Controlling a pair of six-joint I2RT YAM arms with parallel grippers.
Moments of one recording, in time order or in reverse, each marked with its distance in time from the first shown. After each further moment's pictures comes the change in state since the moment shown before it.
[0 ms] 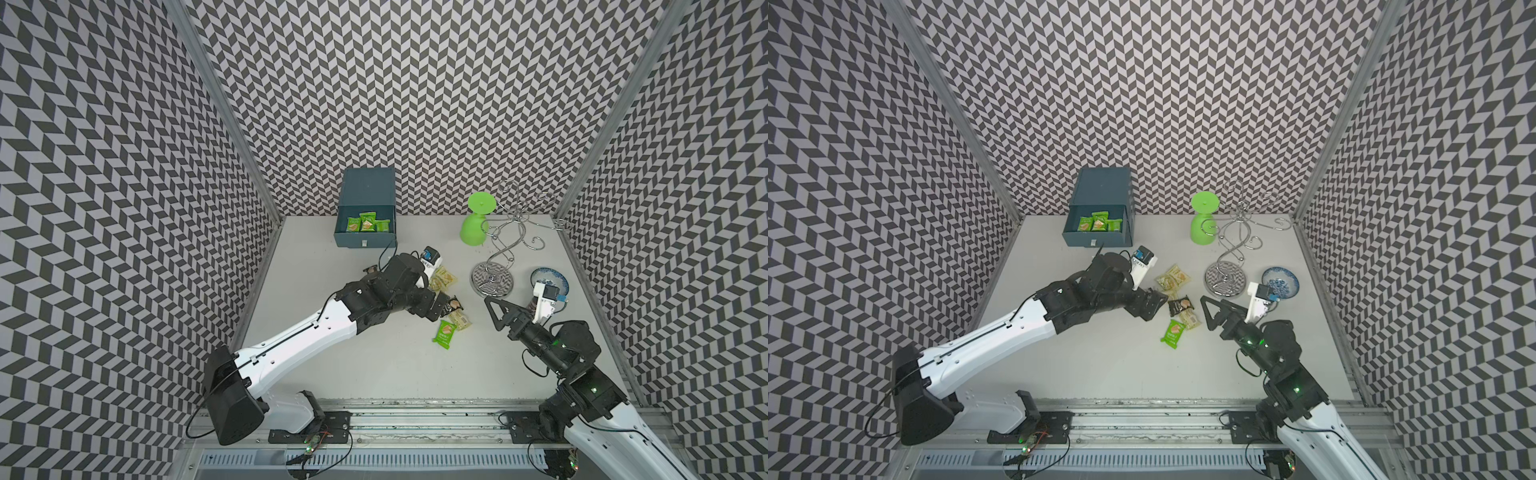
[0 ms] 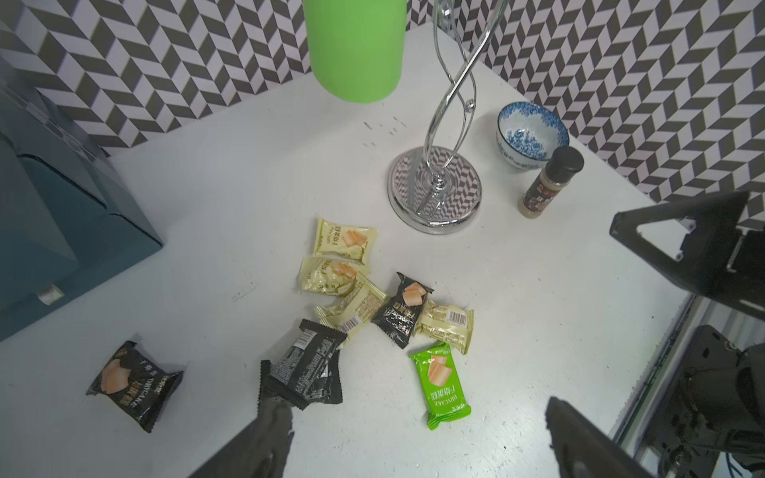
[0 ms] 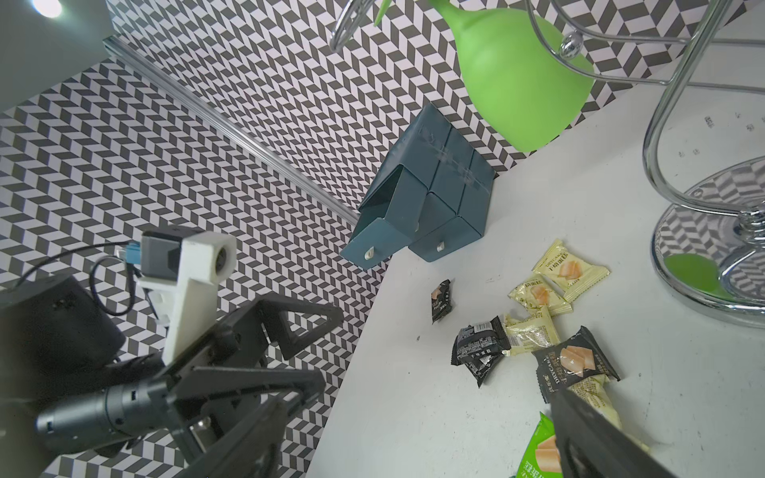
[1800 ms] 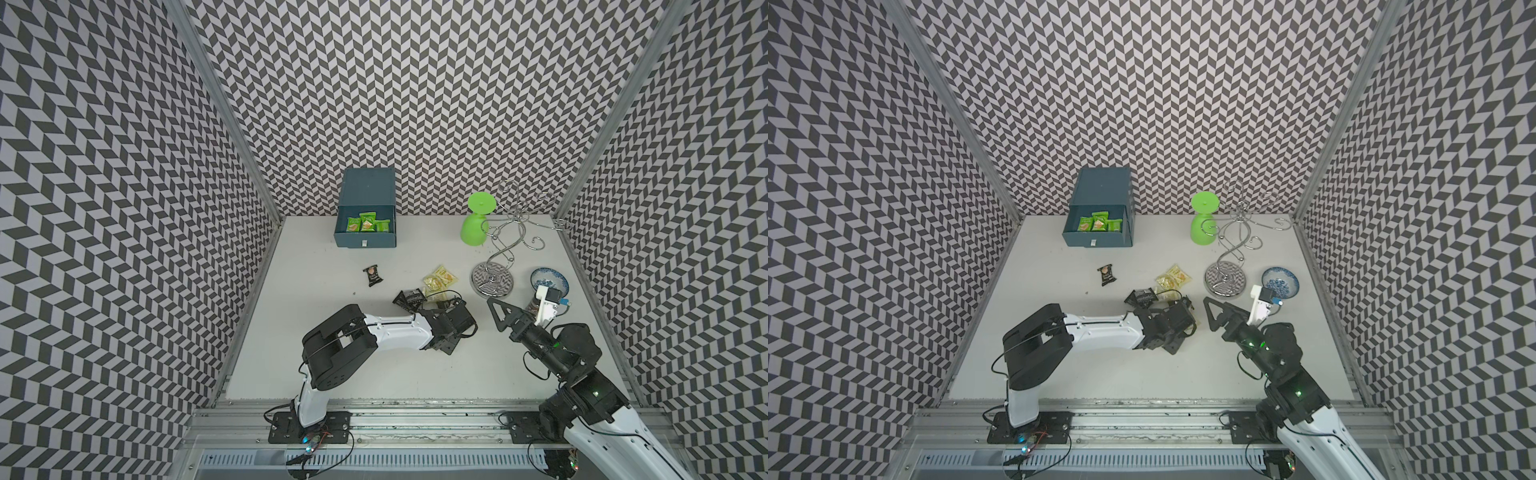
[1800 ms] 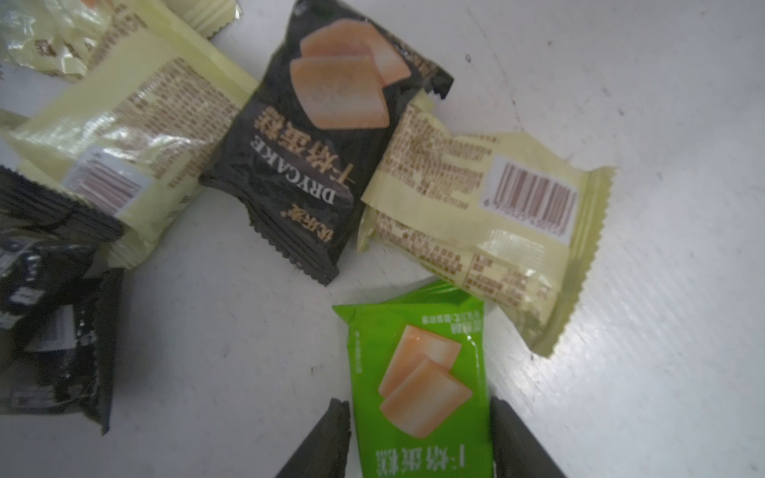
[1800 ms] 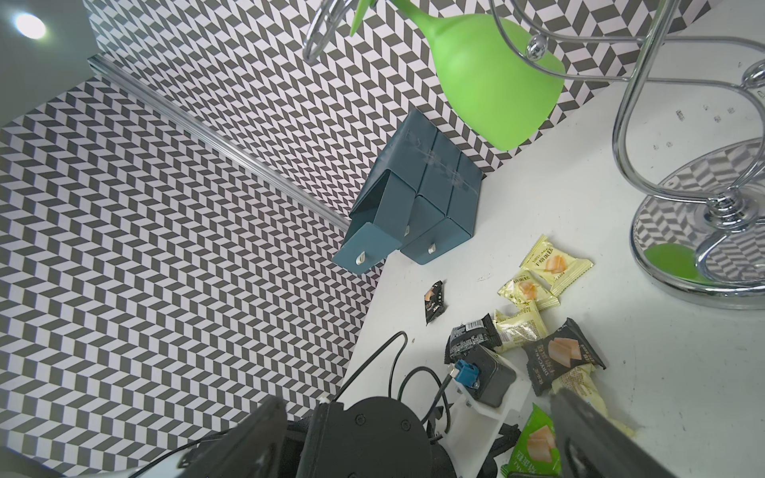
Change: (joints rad) left arm -0.183 0.592 0.023 0.083 -0.209 -0.203; right arm 0.000 -0.032 -0.012 -0.042 0.043 0.029
